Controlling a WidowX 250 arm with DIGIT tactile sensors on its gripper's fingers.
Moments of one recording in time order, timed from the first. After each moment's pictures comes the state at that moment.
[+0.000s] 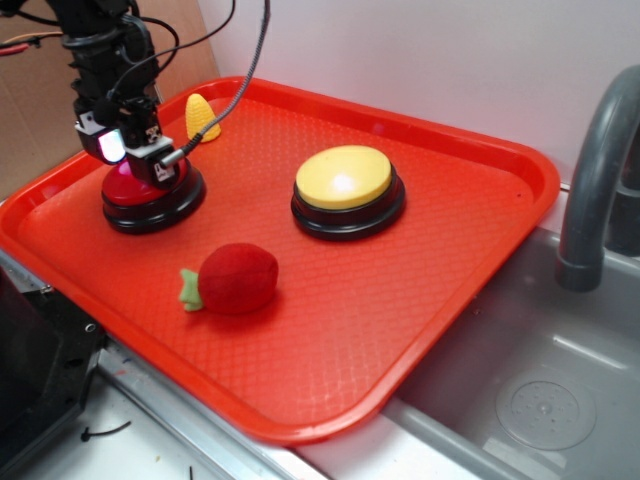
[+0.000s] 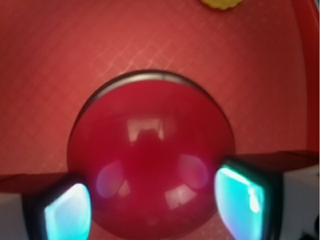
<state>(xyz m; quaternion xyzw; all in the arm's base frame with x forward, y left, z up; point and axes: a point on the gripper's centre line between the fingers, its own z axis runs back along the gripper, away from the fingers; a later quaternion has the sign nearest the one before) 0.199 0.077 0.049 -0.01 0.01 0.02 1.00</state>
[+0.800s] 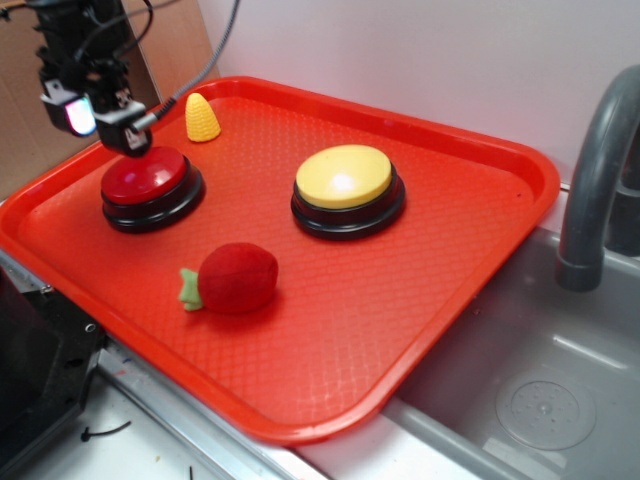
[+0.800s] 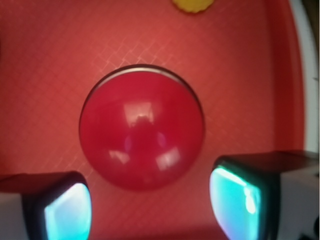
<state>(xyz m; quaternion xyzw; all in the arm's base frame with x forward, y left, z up) 0.176 0.081 0.097 0.00 0.02 0.06 1.00</state>
